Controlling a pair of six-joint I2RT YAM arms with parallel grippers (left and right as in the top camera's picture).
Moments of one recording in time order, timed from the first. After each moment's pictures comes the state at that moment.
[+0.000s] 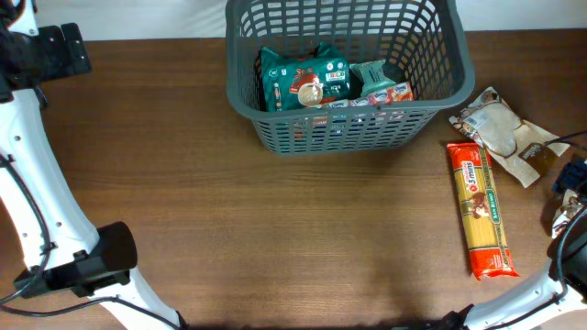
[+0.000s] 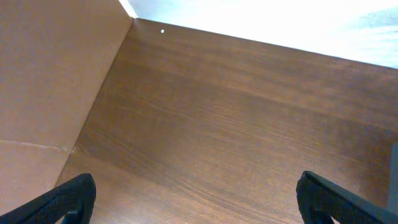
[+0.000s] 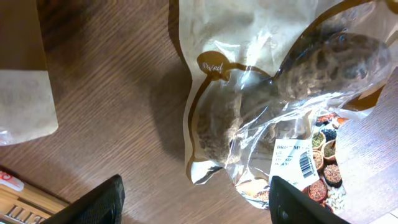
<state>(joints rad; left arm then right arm) 0.29 1.99 2.67 -1.50 -0.15 0.05 -0.77 2.04 1.65 -1.15 0.16 -0.09</state>
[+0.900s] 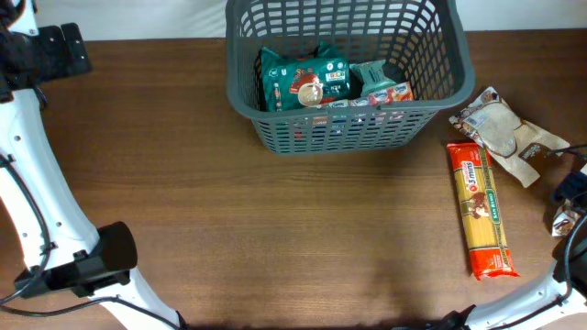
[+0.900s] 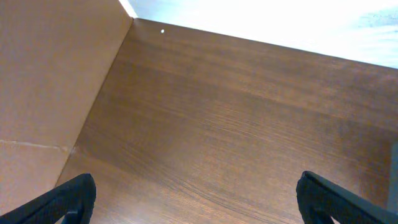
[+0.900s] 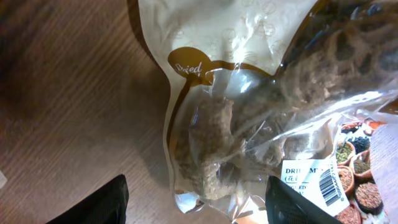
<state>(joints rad) 0.29 1.99 2.67 -1.50 -0.15 0.05 -0.82 2.05 1.52 -0.98 0.13 -0.02</state>
